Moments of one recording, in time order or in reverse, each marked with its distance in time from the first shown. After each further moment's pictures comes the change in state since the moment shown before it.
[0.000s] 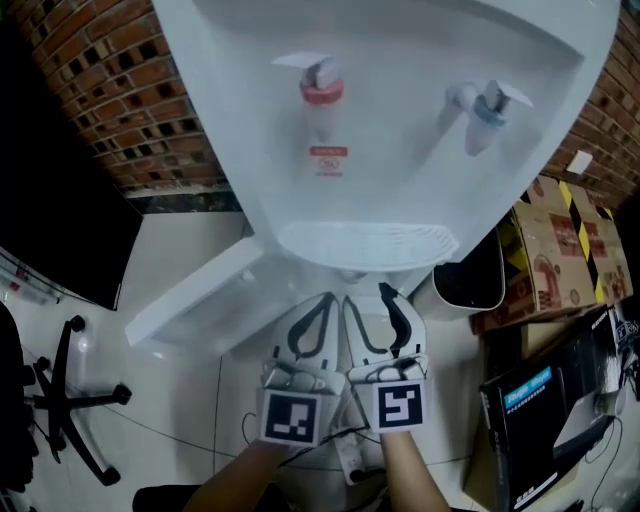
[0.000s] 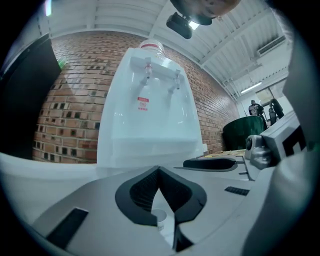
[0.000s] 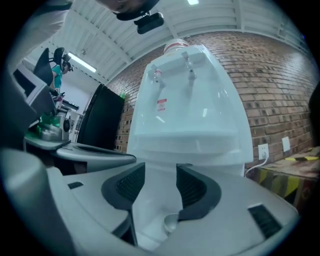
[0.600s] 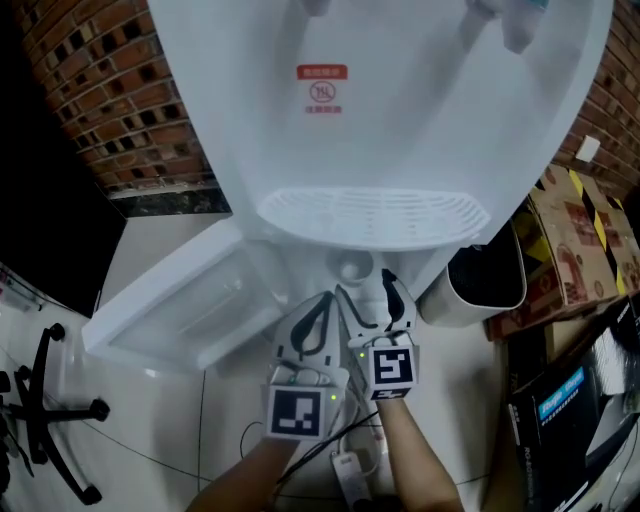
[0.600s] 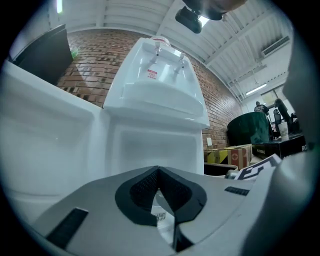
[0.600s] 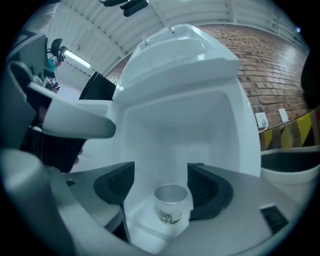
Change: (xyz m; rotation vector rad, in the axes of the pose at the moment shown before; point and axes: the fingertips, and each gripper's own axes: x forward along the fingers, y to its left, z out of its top) left arm 0.011 0.007 -0.103 -0.052 -0.024 0.044; right arm 0.065 -0.024 -0.144 0.087 0.001 -0.050
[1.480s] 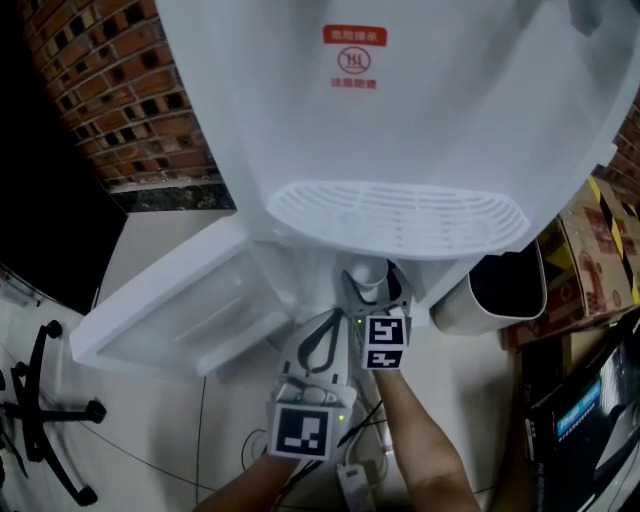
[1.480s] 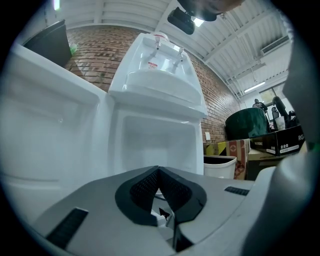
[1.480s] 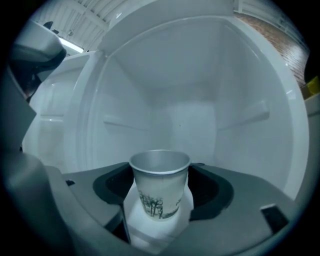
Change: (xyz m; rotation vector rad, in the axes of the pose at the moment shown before) left arm -0.006 0.005 -0.033 0.003 0.050 -0.014; right arm 0.076 -0.024 -0.091 -0.015 0.144 -0.046
